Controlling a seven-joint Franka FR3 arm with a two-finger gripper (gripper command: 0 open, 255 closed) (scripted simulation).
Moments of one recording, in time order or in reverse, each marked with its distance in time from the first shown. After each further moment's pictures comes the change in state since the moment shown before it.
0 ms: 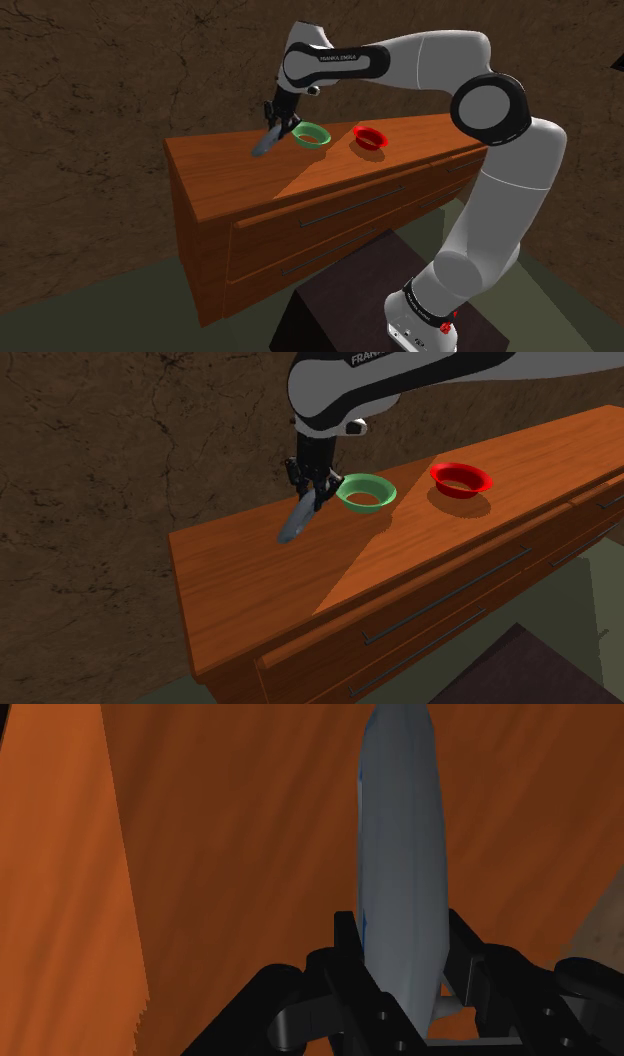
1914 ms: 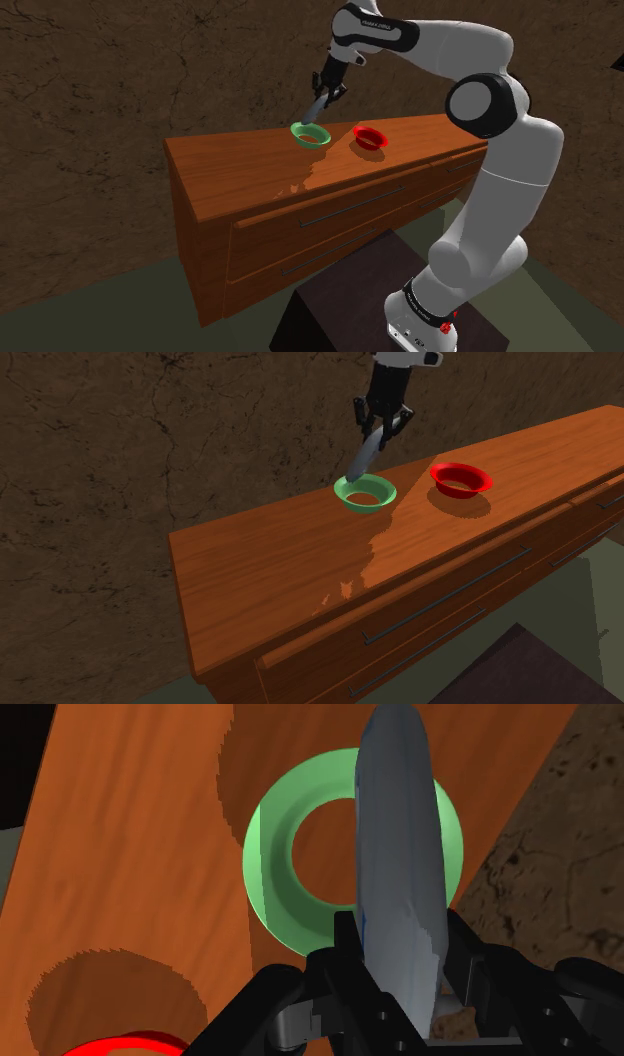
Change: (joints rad) arm -0.199 0.031 -0.098 0.293 0.042 -0.277 -0.307
